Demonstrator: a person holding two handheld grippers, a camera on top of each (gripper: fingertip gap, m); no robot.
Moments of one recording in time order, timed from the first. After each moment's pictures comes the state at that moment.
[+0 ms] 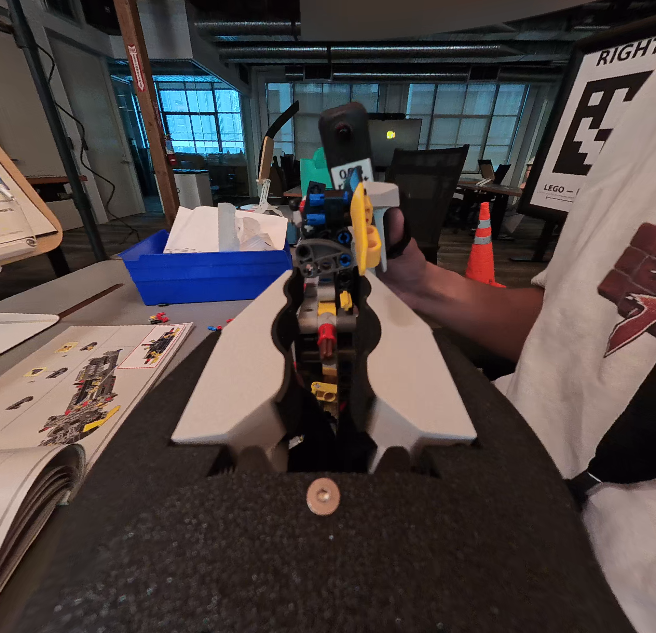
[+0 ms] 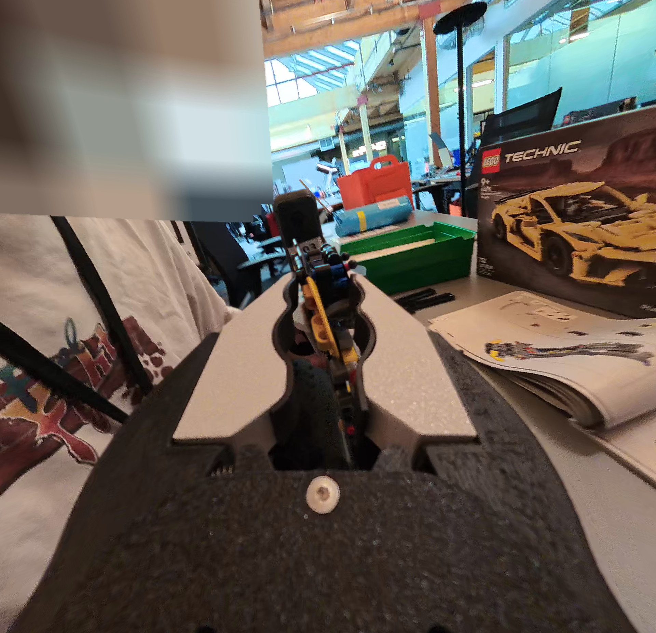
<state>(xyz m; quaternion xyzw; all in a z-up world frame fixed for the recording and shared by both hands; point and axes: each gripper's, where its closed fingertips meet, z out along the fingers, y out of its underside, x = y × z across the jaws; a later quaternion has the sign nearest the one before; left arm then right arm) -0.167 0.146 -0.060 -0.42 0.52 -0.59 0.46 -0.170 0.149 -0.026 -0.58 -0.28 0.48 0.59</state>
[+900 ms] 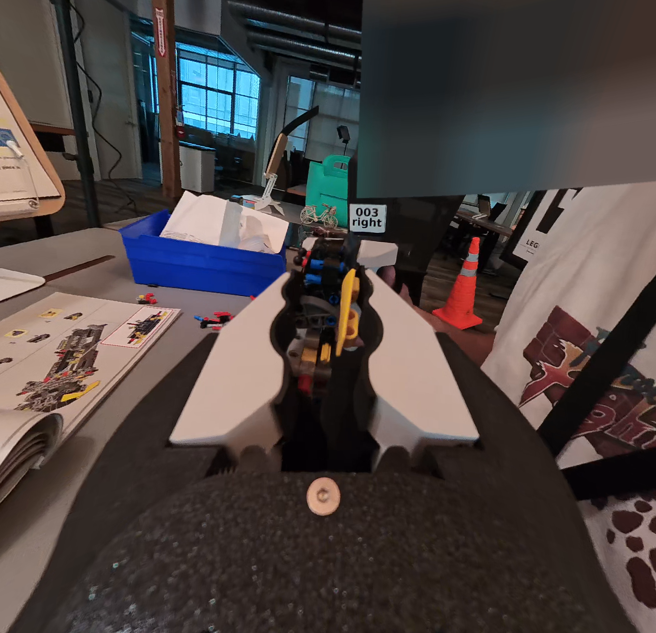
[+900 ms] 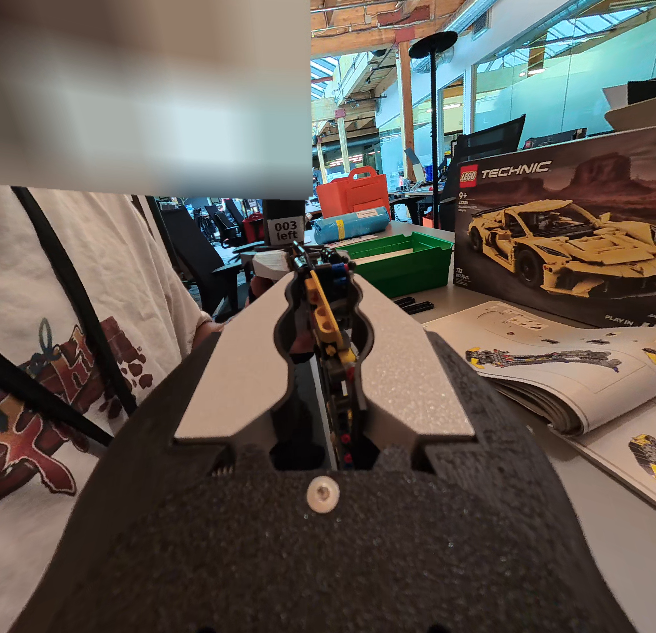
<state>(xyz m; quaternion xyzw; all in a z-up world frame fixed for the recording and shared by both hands) -0.182 0.152 -0.031 -0.47 0.47 -0.62 0.41 -0.178 0.154 -0.026 -0.58 -0.27 0.44 0.62</state>
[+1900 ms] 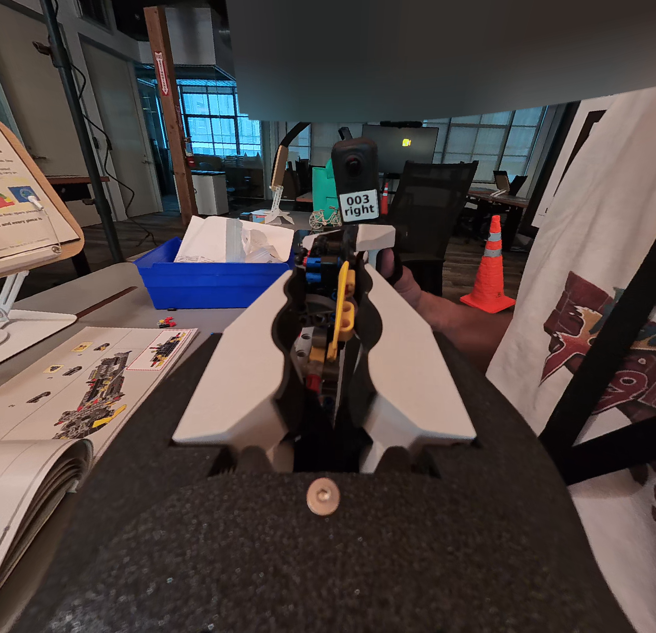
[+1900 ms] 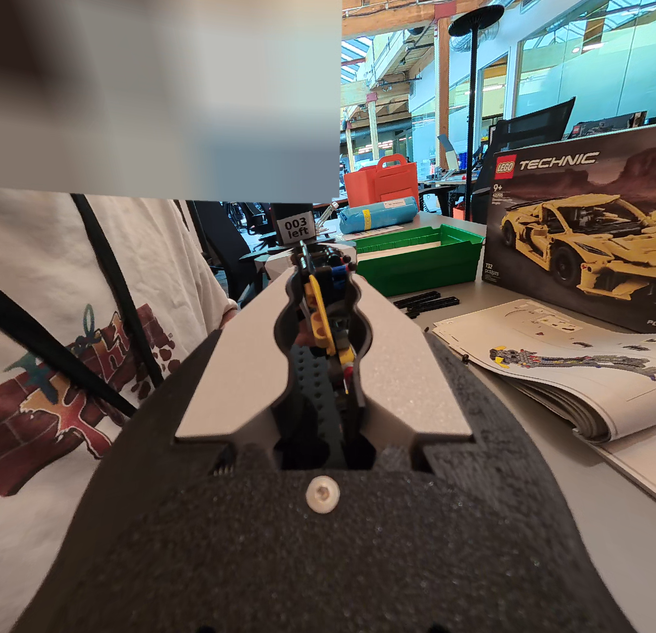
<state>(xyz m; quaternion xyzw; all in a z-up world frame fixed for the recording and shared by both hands) -0.183 0.136 -0.032 -0.43 0.50 -0.59 0.47 -0.178 0.136 -0.024 -0.58 -0.30 0.47 0.60</state>
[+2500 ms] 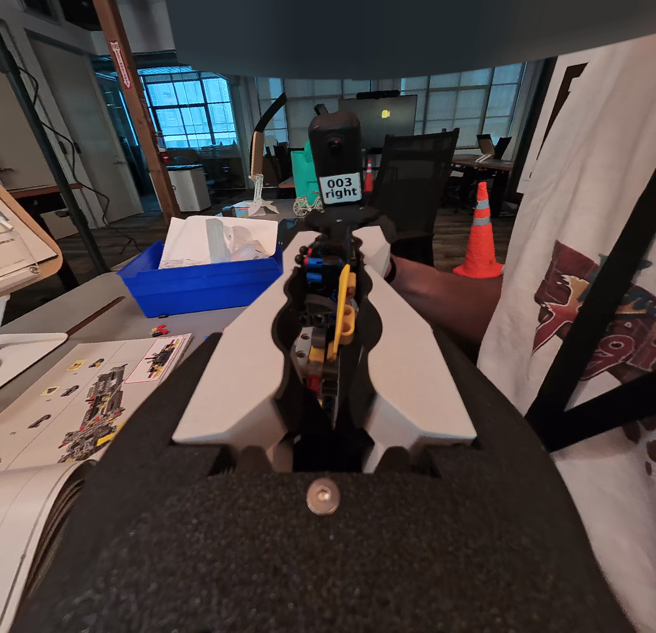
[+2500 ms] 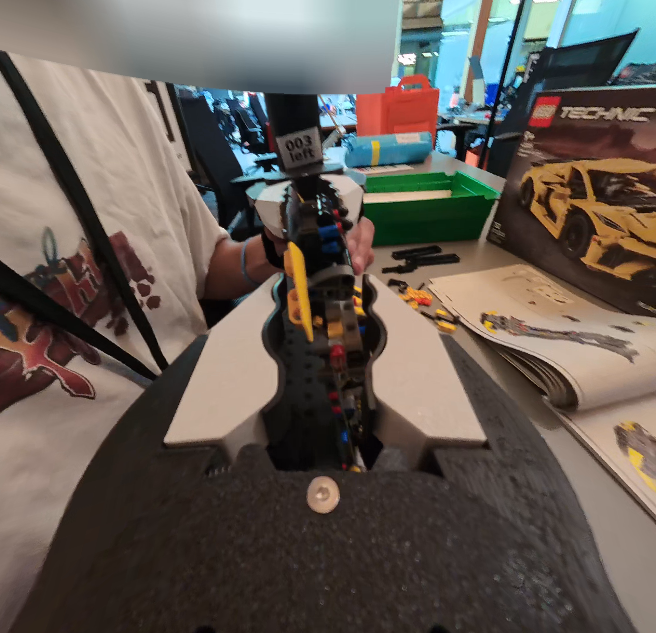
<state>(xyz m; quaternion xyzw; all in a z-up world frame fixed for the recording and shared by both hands) -0.181 0.123 -0.031 -0.40 0.55 -0.57 0.46 -0.184 0.128 -0.052 -0.61 -0.39 0.40 0.55</state>
